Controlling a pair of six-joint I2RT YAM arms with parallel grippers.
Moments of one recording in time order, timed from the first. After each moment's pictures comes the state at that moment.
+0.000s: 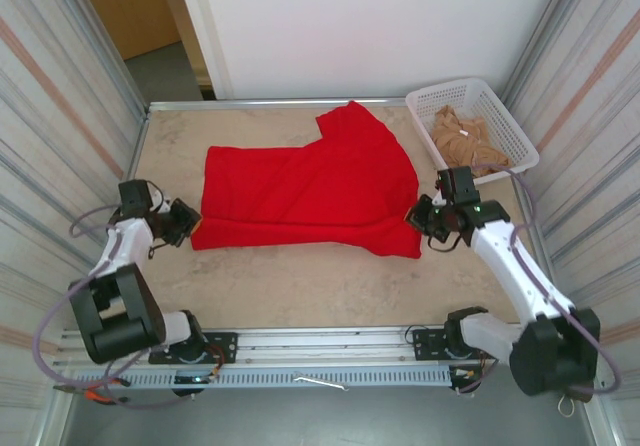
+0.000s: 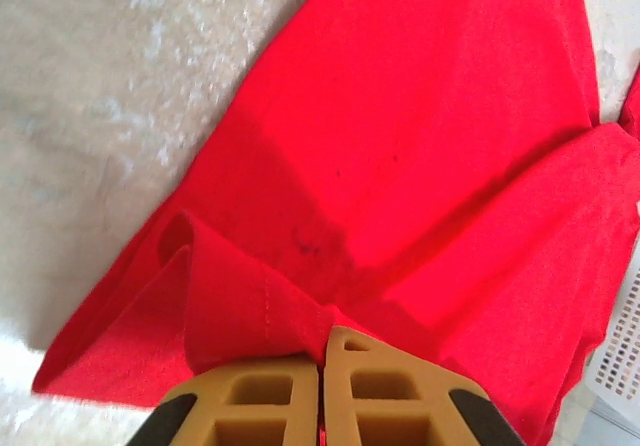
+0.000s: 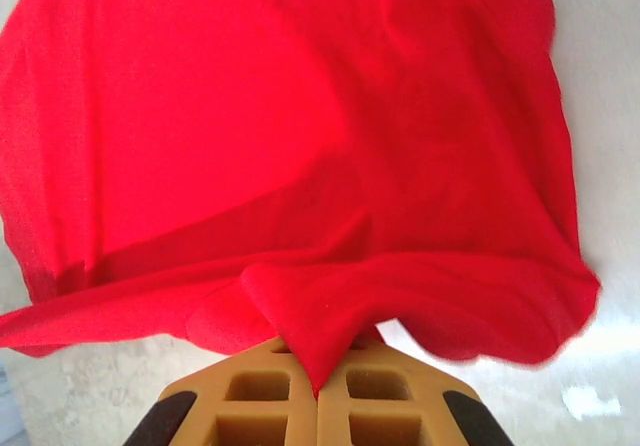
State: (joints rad) left arm 0.33 1.34 0.74 -0.50 0.53 -0.58; right arm 0.20 1.15 0.86 -0.72 -0.28 0.77
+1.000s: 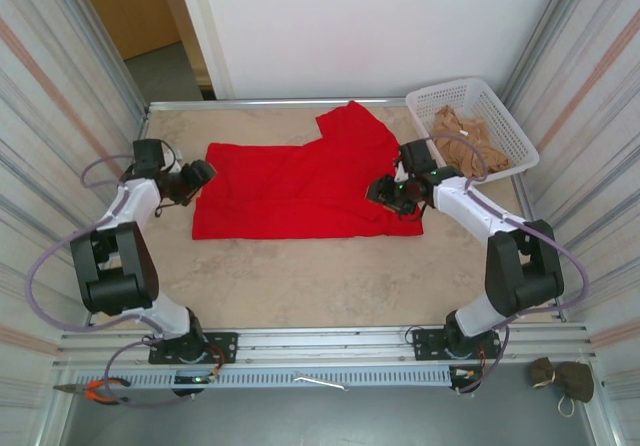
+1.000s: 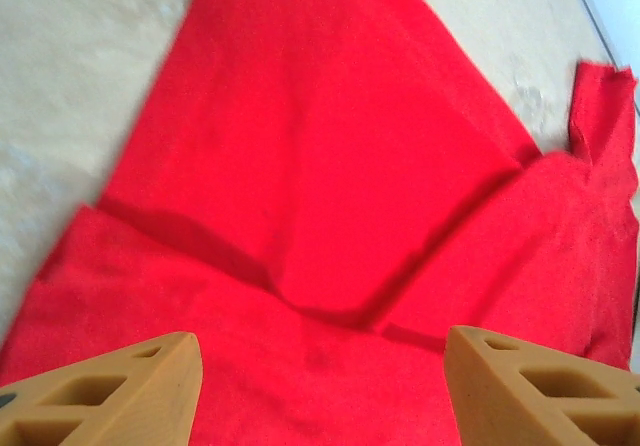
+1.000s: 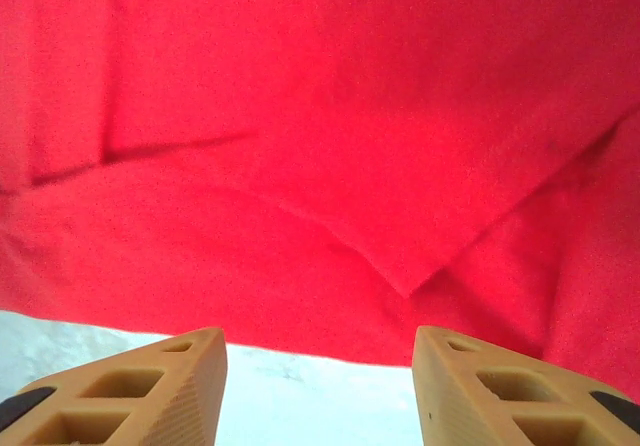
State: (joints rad) left arm 0.18 1.54 1.01 -0.44 0.46 -0.51; right arm 0.35 1.54 1.03 -0.56 -0.28 0.68
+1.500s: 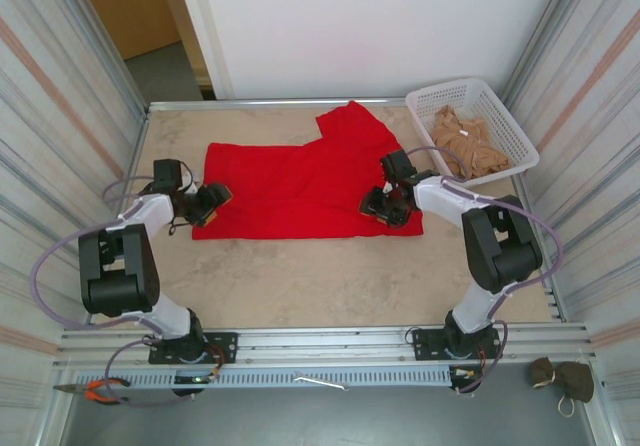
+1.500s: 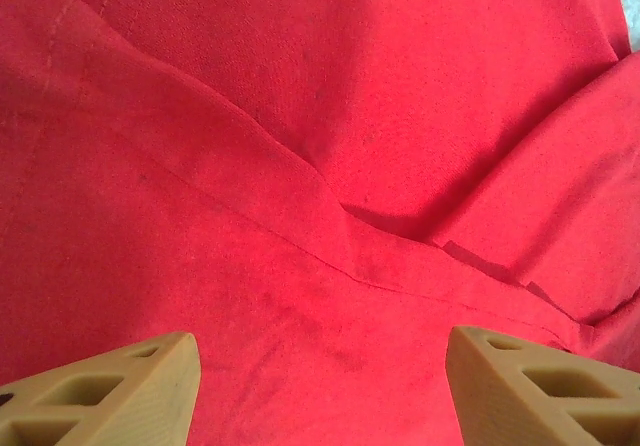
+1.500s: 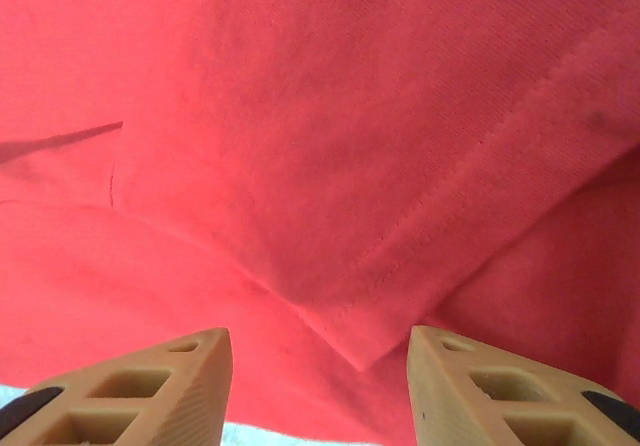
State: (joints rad) left arm 0.12 1.56 0.86 -0.37 0.47 -0.56; right arm 0.39 1.72 1.05 -0.50 -0.23 0.73
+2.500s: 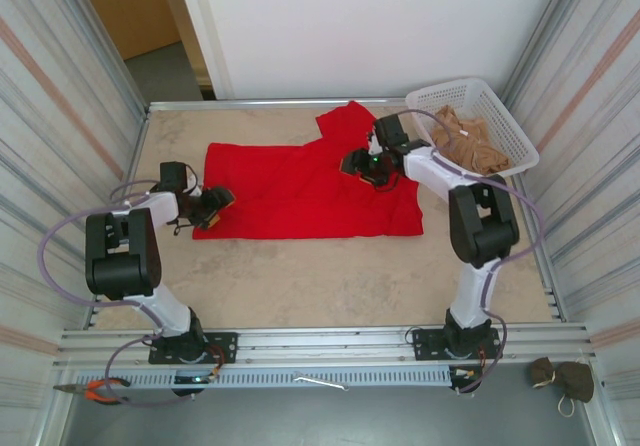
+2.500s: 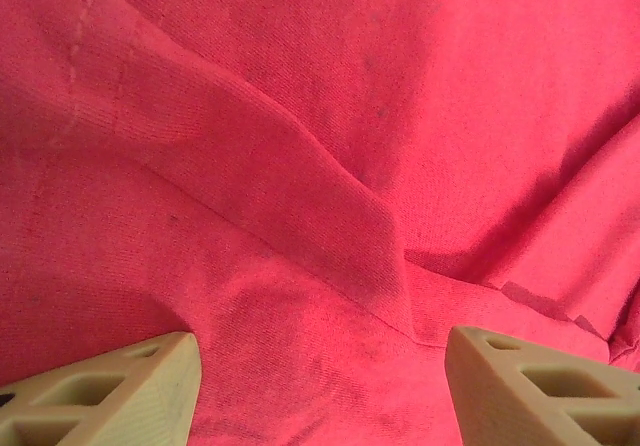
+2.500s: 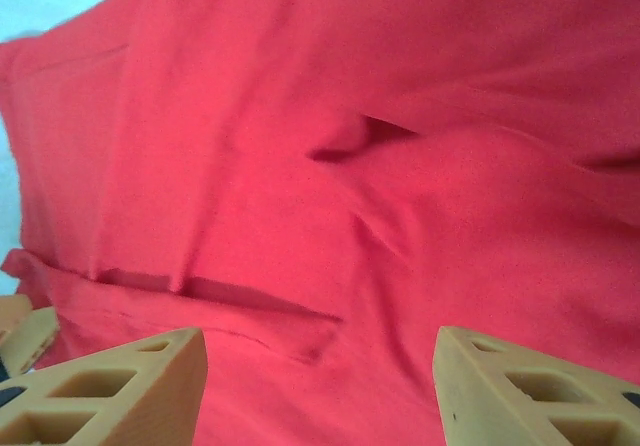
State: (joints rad) left arm 0.11 1.65 0.86 -0.30 0.46 -0.58; right arm 0.35 1.88 1.36 -0.45 -0.33 0.64
